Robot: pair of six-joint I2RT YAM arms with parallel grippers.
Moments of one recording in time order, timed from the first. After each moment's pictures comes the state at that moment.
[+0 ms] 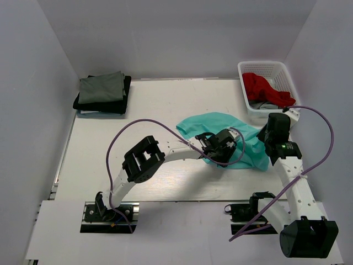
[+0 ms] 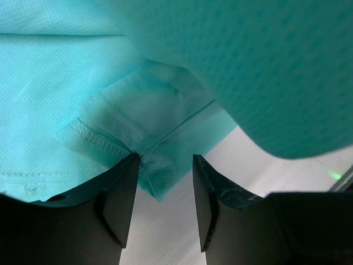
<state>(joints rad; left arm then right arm) -1.12 2.23 1.69 -0.36 0.03 -0.41 0.03 0.91 0.79 -0.51 0.32 0.49</state>
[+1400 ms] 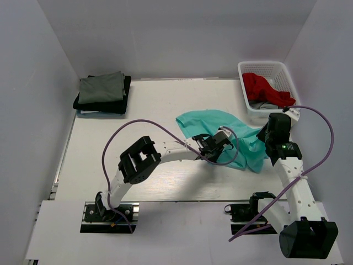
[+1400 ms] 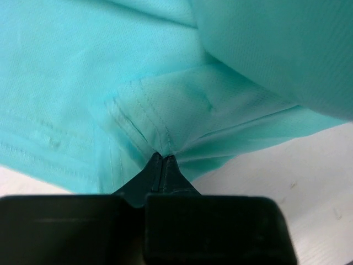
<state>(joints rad) -1.12 2.18 1.64 -0.43 -0.21 -0.42 0.03 0.91 0.79 -0.50 0.30 0.49</state>
